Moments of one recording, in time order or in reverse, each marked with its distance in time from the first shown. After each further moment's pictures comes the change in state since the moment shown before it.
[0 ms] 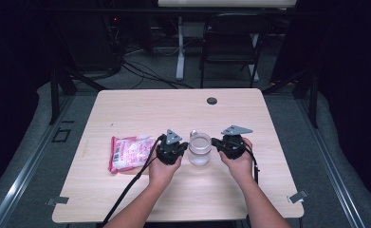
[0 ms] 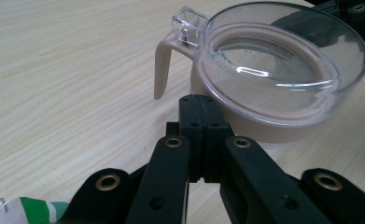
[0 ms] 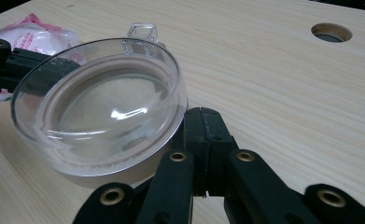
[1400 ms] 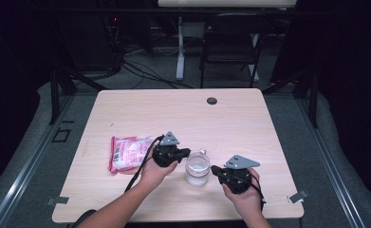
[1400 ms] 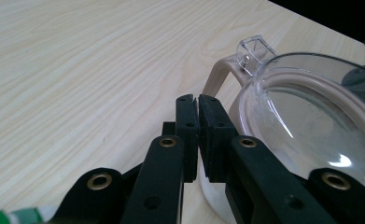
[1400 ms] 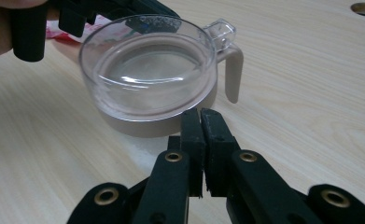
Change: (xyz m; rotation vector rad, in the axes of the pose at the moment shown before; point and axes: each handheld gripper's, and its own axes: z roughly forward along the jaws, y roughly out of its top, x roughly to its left) left arm 0.010 -0.003 -0.015 0.040 -0.242 0.091; right arm 0.063 -0.047 -0.069 0.015 0.051 -0.052
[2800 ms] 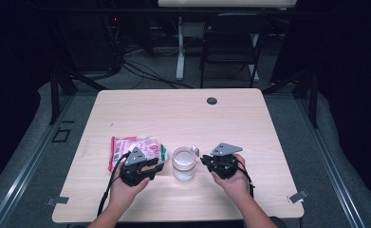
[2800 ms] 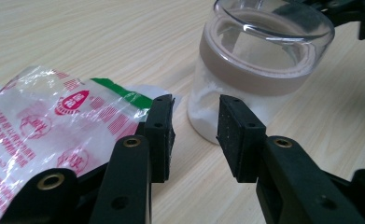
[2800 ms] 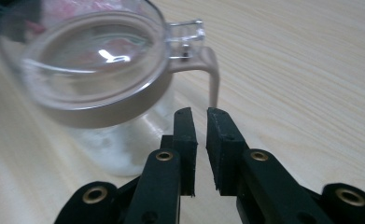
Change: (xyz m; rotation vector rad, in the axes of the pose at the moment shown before) left arm 0.000 -0.062 -0.082 -0.041 0.144 -0.053; right arm -0.014 0.024 0.052 0.039 0.021 -0.086
